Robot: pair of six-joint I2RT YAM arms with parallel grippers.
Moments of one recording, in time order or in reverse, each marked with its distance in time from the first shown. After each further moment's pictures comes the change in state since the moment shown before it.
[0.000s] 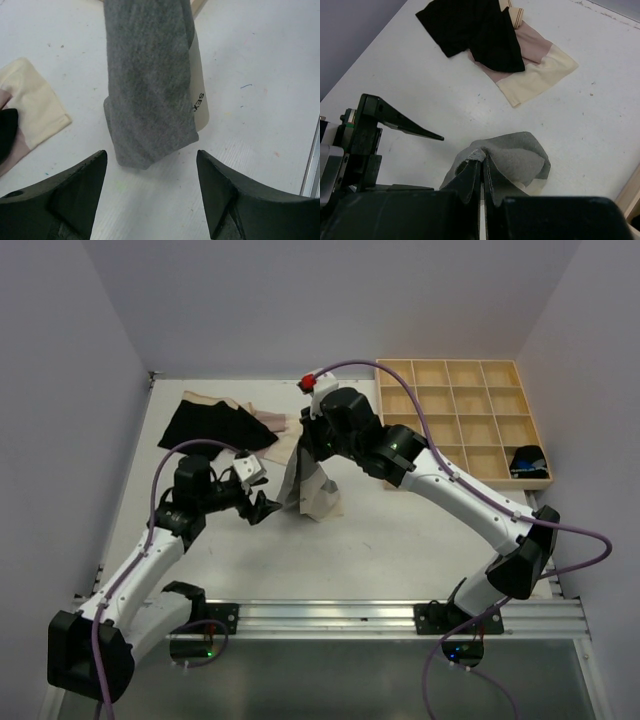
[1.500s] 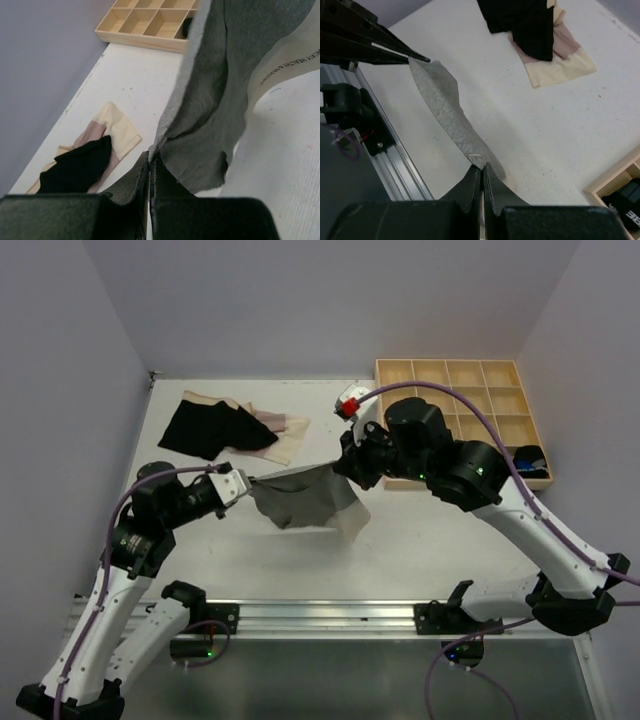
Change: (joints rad) left arm -0.084 -0.274 0.249 -0.355 -0.160 0.235; right arm 0.010 -0.307 0.008 -0.299 -0.207 -0.180
